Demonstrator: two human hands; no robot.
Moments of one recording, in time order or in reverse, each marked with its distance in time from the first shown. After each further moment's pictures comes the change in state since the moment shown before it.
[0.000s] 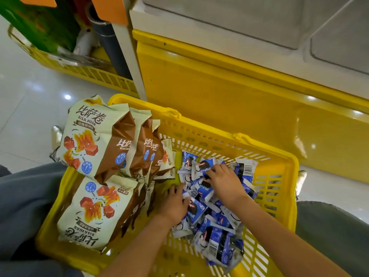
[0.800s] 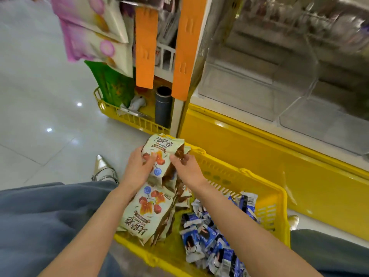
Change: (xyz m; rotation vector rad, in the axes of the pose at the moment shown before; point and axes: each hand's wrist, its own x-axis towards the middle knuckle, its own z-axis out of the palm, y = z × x) left_hand -0.129 -0.030 -0.218 -0.605 0.692 0.242; right_hand -0.019 -0.173 -0.175 1.319 0.333 0.183
